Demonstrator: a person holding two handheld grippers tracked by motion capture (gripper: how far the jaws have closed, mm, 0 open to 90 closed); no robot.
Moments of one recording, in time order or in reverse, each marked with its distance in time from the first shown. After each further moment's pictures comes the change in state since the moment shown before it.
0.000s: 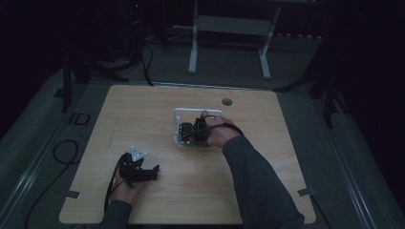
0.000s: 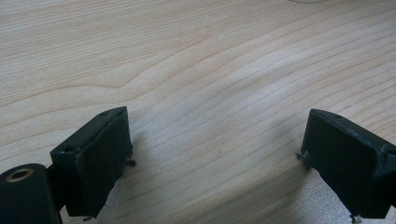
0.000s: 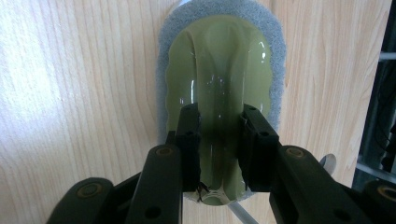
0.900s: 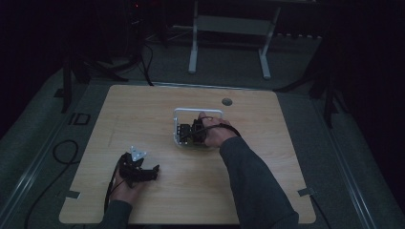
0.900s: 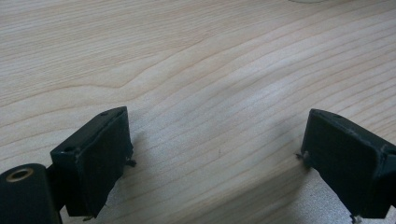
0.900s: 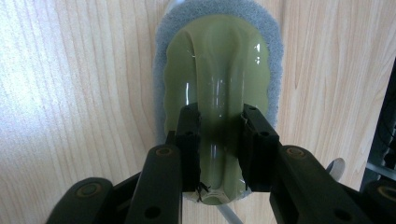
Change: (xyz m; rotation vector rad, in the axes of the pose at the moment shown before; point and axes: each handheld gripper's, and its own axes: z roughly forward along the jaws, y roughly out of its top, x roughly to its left) left arm 0.000 0.000 0.000 0.000 0.000 0.000; right arm -0.001 0.006 0.020 0.027 0.004 -0.005
